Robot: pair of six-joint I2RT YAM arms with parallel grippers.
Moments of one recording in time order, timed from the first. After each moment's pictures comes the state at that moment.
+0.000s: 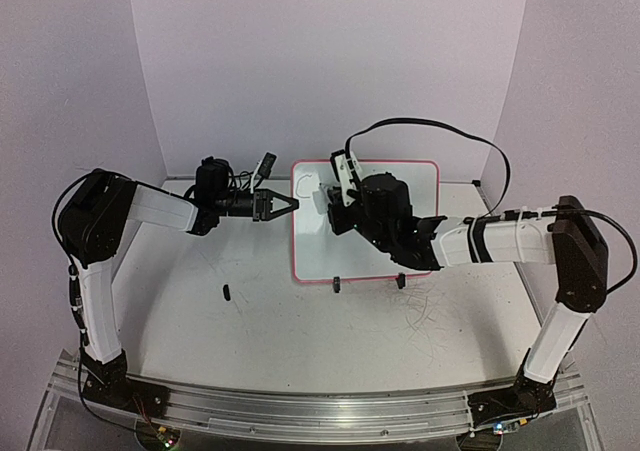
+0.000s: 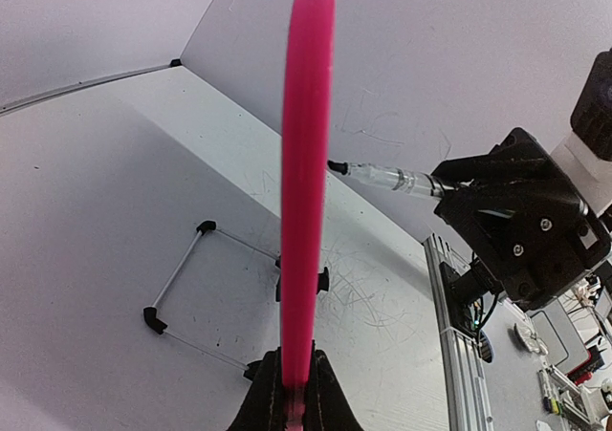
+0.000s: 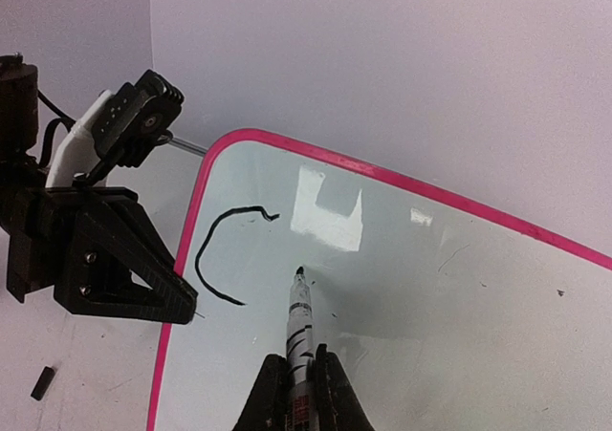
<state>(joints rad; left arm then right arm) -0.46 2.01 1.21 0.63 0.99 -0.42 0.90 1.78 1.18 0.39 0.42 -0.02</state>
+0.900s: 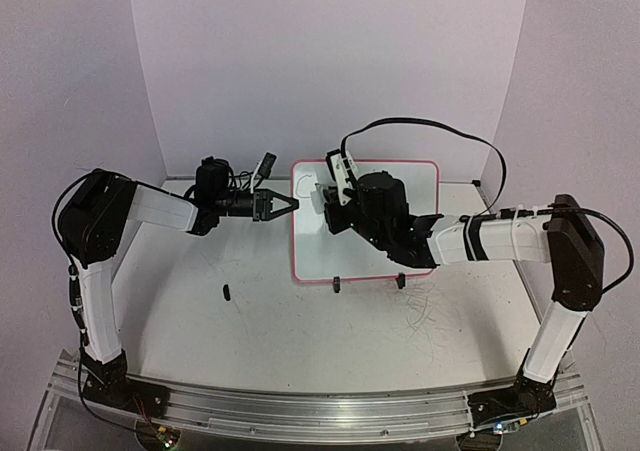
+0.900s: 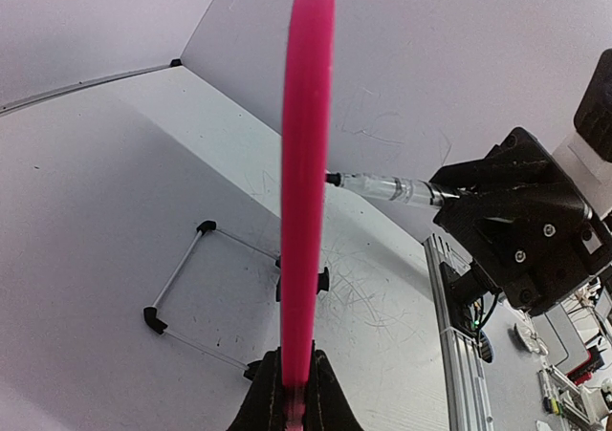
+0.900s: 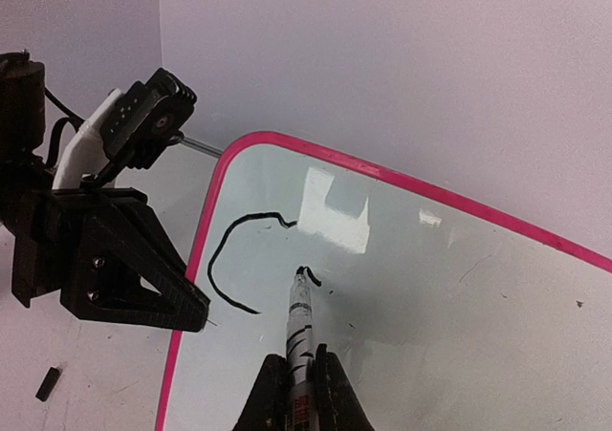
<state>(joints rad) -0.46 2.01 1.21 0.63 0.99 -0.42 0.90 1.80 1.21 0.38 0.39 -0.01</state>
